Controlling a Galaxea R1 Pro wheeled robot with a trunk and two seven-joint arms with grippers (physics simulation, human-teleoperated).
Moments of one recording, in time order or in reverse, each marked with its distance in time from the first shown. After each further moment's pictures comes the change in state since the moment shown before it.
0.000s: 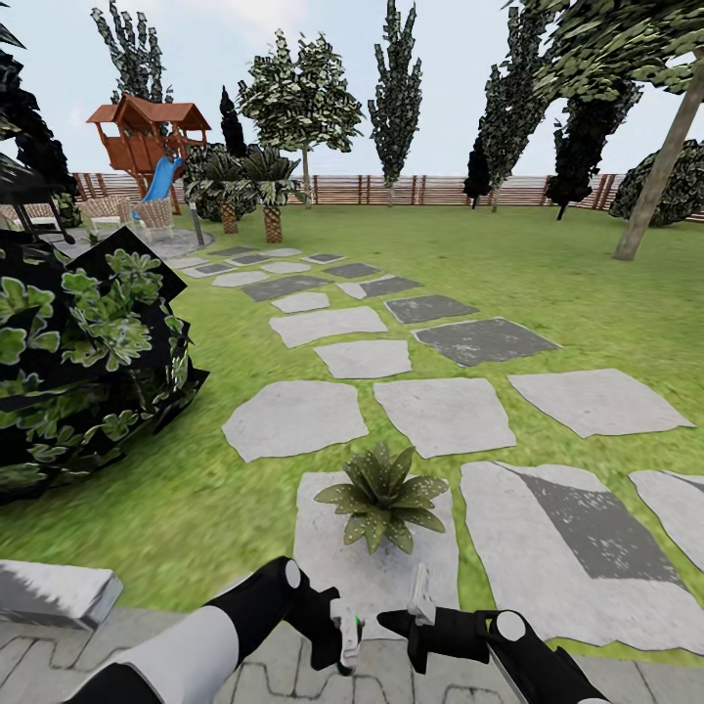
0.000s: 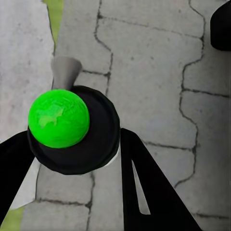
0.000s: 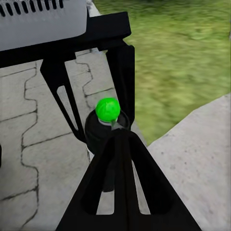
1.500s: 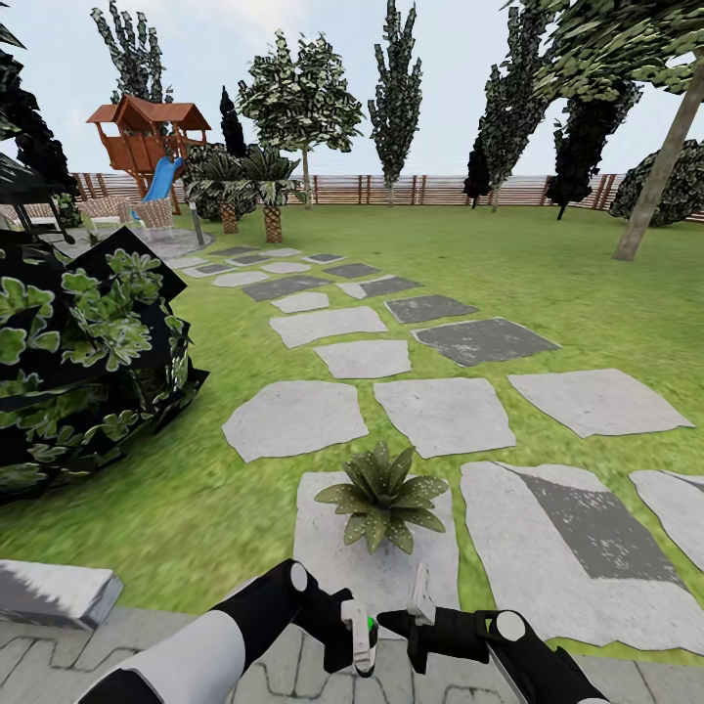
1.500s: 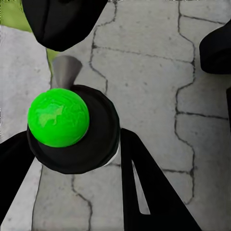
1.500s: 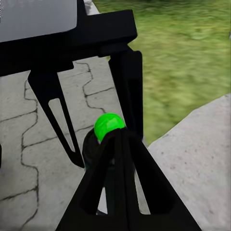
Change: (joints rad) left arm 0.012 -0.021 0.001 -0.012 0.038 -0.052 -0.006; right arm 0.000 0.000 0.000 0.000 0.000 0.000 0.000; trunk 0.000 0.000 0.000
